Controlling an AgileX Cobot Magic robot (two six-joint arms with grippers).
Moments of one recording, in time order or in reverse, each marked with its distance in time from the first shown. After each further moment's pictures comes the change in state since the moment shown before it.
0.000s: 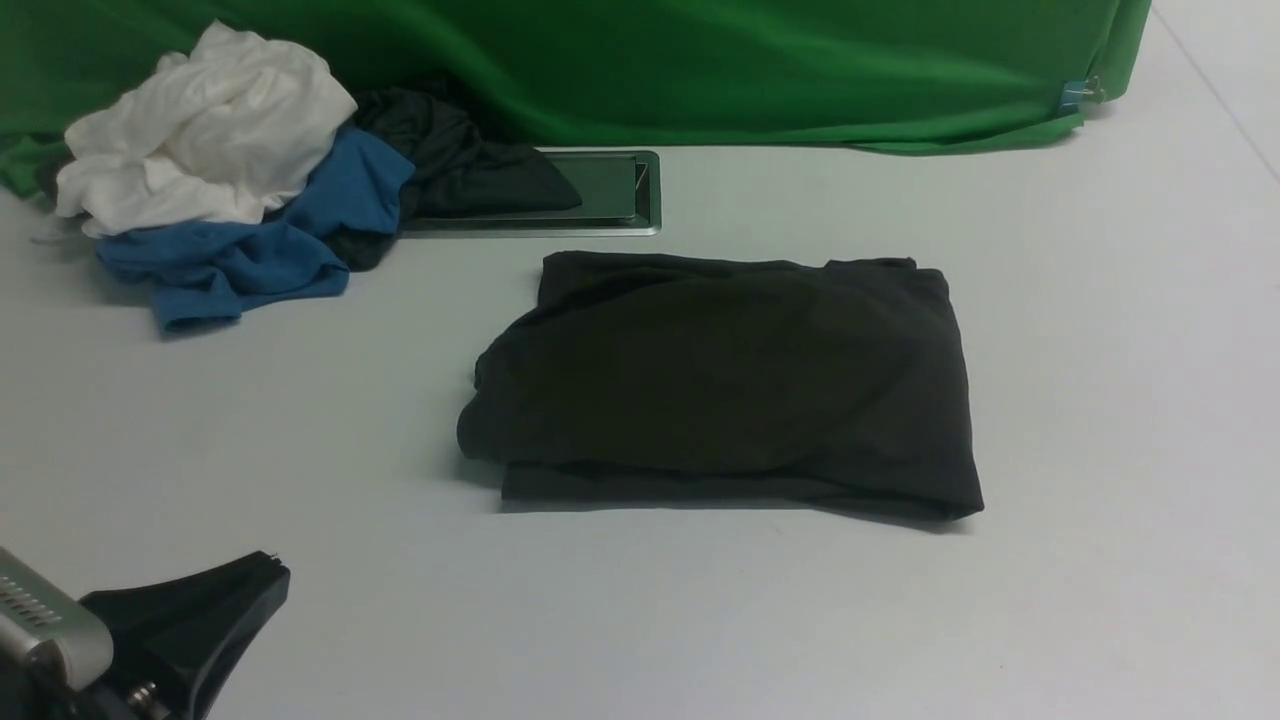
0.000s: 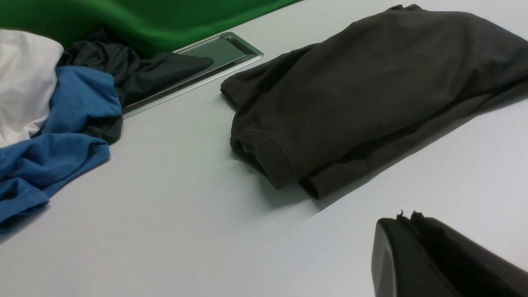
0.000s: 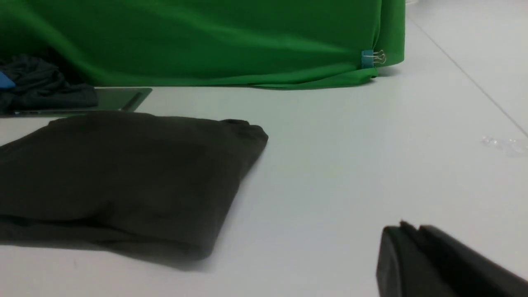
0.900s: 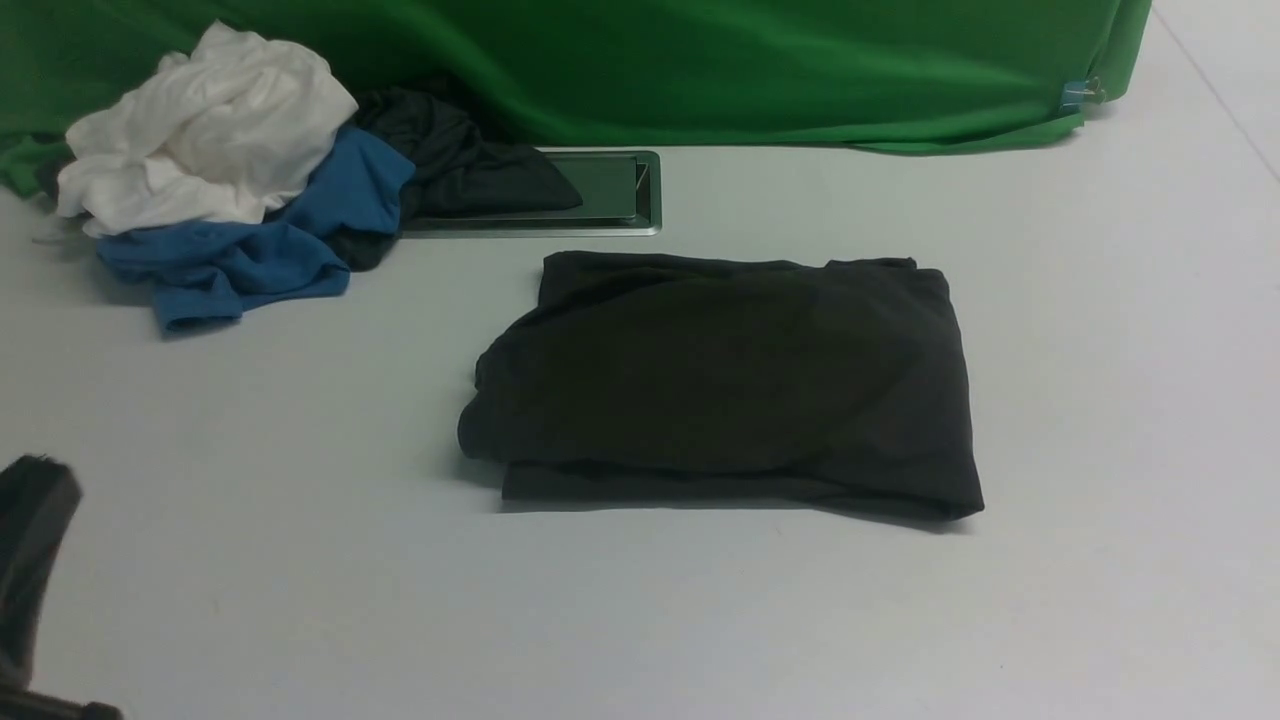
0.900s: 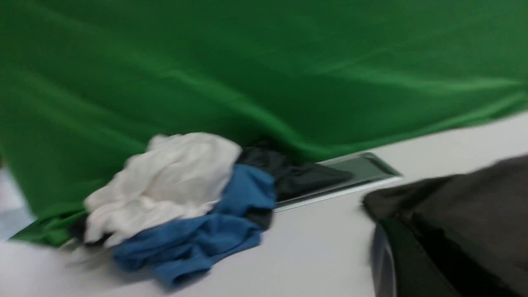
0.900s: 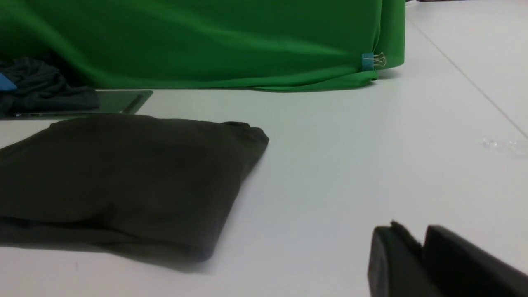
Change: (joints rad) right arm 0.000 -0.004 0.000 0.000 -0.001 0.001; left arm 0.246 -0.292 0.047 0.101 -0.122 -0.138
